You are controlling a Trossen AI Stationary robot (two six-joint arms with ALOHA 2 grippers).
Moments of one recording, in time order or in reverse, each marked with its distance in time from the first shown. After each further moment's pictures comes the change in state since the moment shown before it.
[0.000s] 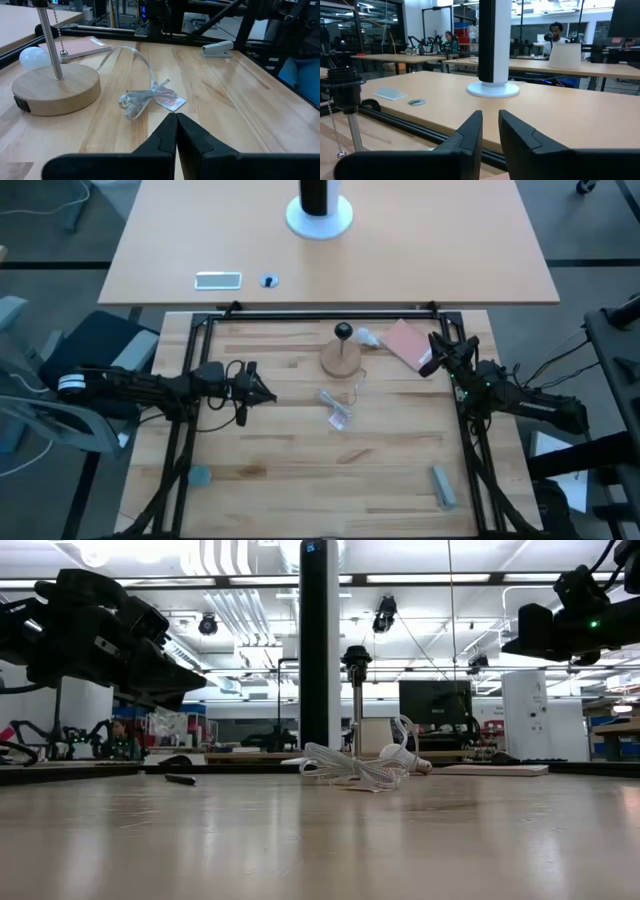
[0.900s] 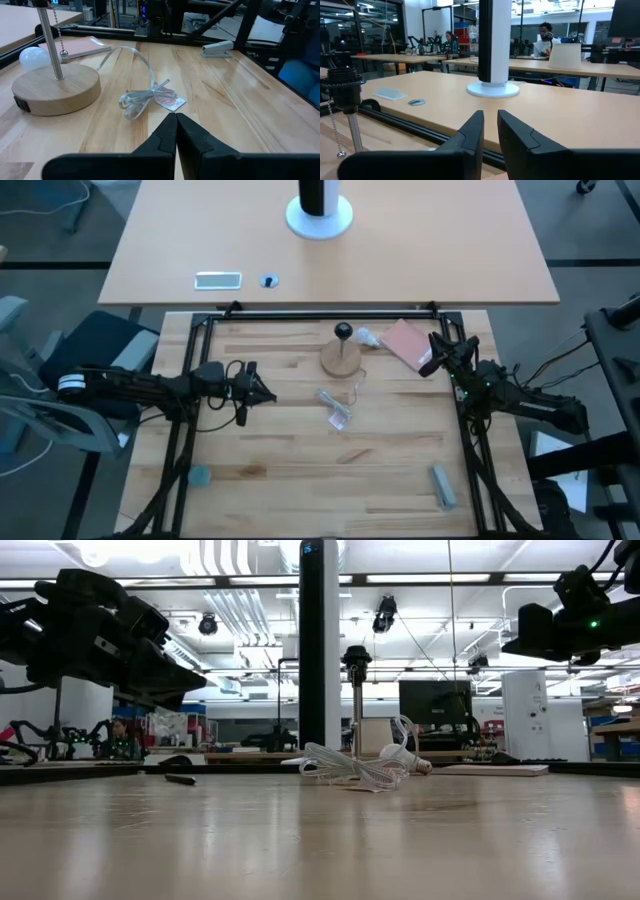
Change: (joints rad) left arm 0.000 0.000 0.000 0.000 0.000 0.000; right arm 0.000 0.000 0.000 0.000 0.000 0.000
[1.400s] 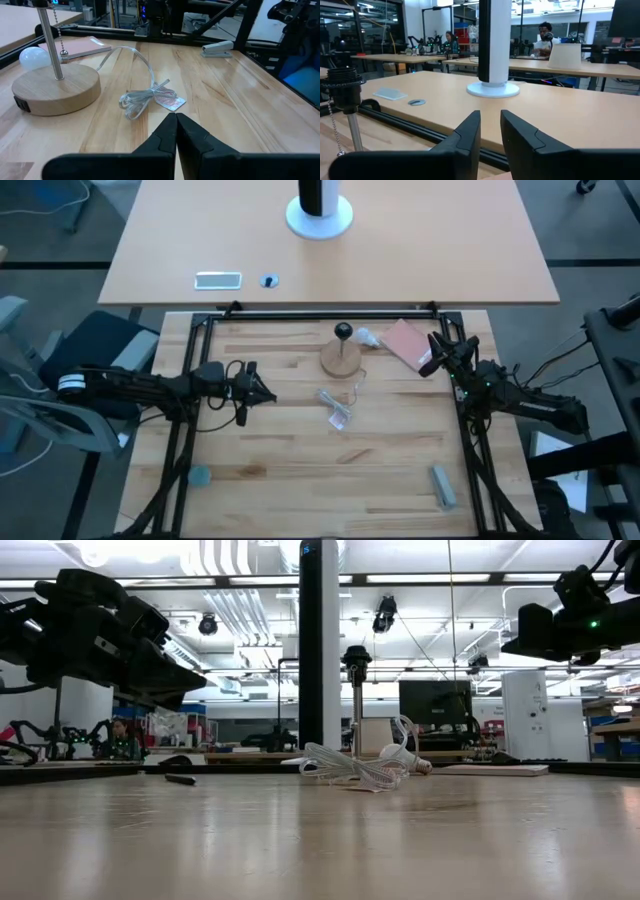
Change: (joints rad) left arm 0.000 0.000 0.000 0.000 0.000 0.000; right arm 0.000 0.000 0.000 0.000 0.000 0.000
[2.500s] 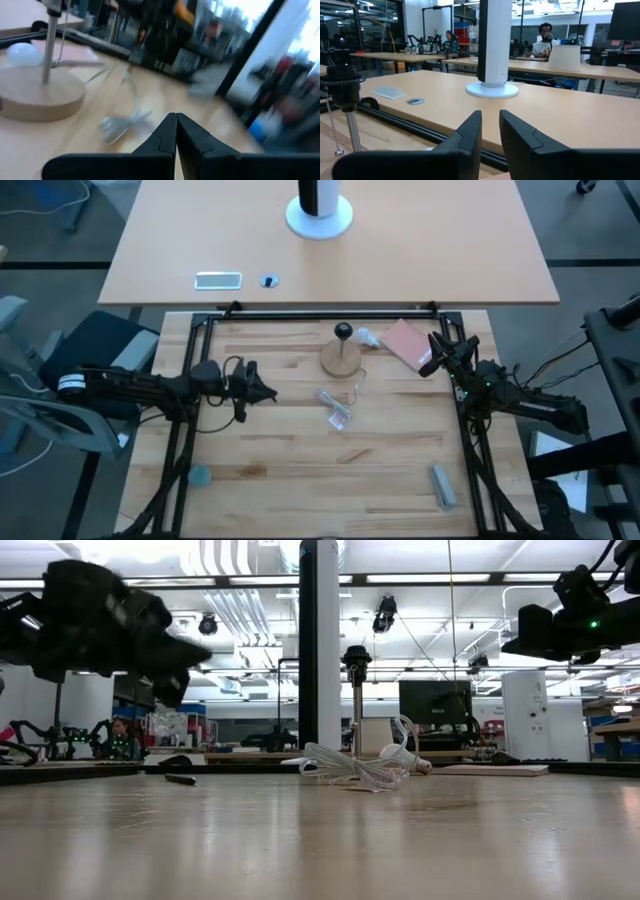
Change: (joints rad) left arm 0.000 0.000 0.000 0.185 0.000 -0.378; right arm 0.000 0.000 0.000 0.001 0.000 -0.019
